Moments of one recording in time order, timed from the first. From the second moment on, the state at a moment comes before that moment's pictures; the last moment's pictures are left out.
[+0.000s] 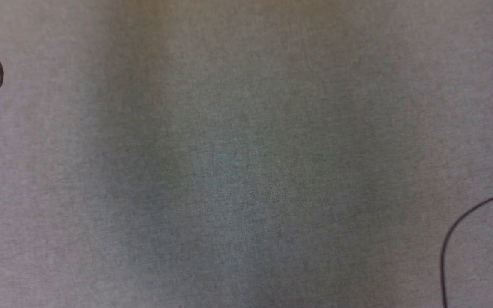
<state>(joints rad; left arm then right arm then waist) -1.55 0.39 -0.22 0.82 -0.19 0.12 0.07 -1.50 -0.39 0.17 0.87 0.24 0.13 -0.05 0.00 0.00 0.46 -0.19</state>
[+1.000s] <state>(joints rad) -0.14 0.36 -0.03 0.27 -0.45 0.21 -0.07 -0.41 -0.52 0.41 0.44 0.63 0.13 -0.12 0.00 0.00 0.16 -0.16</state>
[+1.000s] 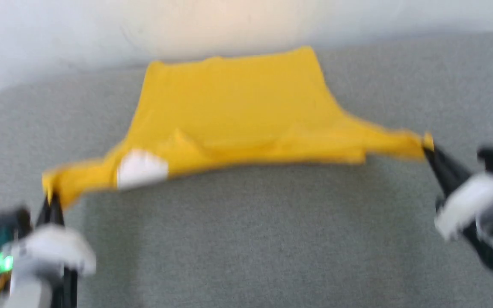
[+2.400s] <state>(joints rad) 0.36 0.28 -0.16 -0.21 -0.38 0.37 0.02 0.07 -0.14 -0.33 0.06 0.46 0.13 0.34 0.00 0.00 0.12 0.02</state>
